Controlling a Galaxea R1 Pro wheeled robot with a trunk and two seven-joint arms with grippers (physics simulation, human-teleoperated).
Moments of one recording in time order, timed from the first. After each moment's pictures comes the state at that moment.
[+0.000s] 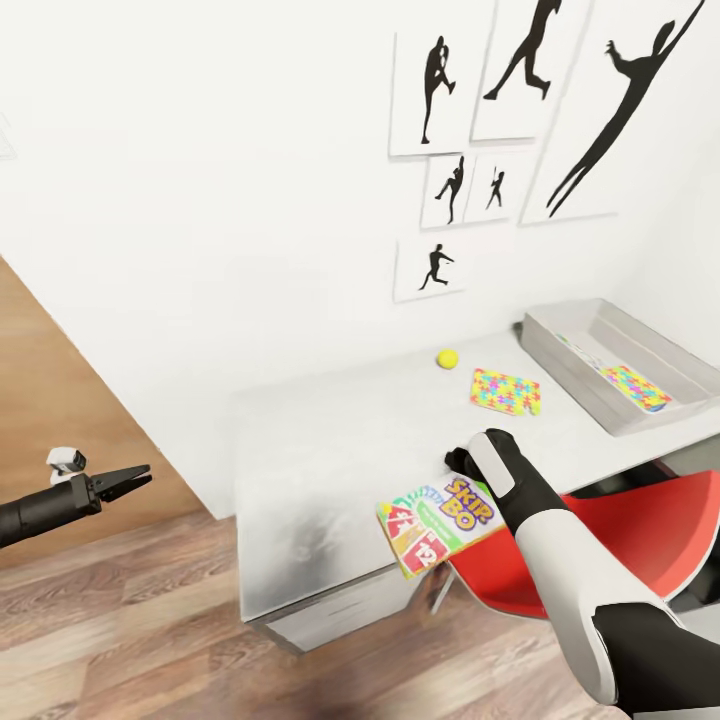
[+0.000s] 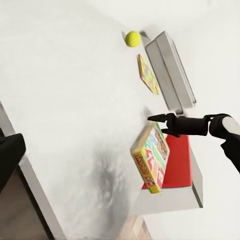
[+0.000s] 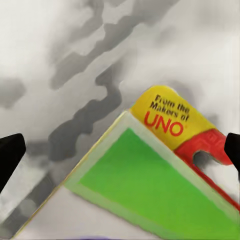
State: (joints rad) left arm -0.63 0.45 0.54 -0.92 -0.02 0.86 -1.57; right arm -0.96 0.02 0.06 -0.68 -0.63 0.71 -0.62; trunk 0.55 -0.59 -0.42
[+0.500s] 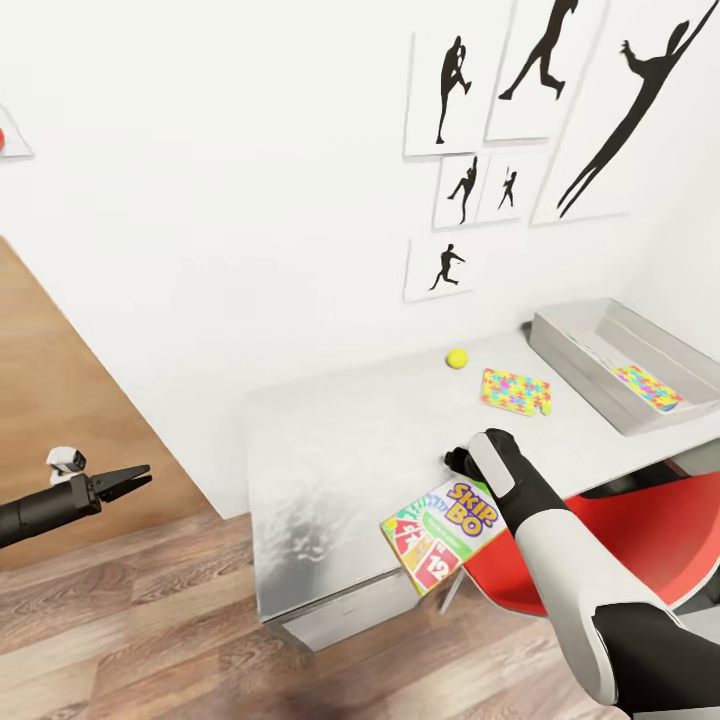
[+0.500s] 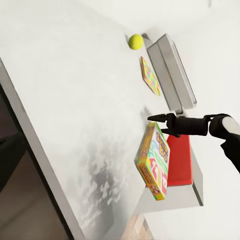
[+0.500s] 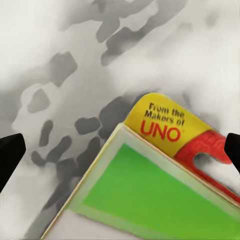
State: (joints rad) left arm -0.63 0.45 0.54 -0.92 -0.02 0.86 -1.57; right arm -0.96 0.02 0.06 -0.68 -0.63 0.71 -0.62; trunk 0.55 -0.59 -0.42
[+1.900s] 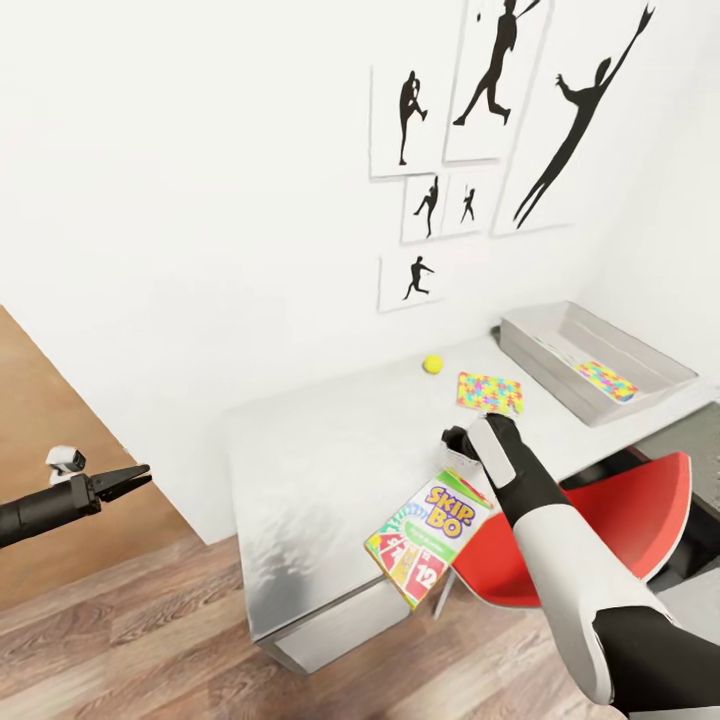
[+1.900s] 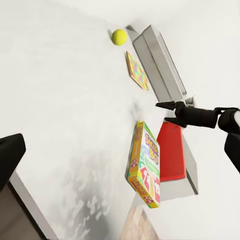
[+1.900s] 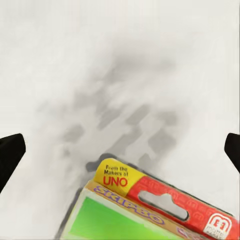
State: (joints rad) left arm -0.63 0.45 0.54 -0.92 -0.01 0.86 -1.57; right arm -0.96 0.04 0.06 -0.81 -0.64 0.70 -0.63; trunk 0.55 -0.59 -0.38
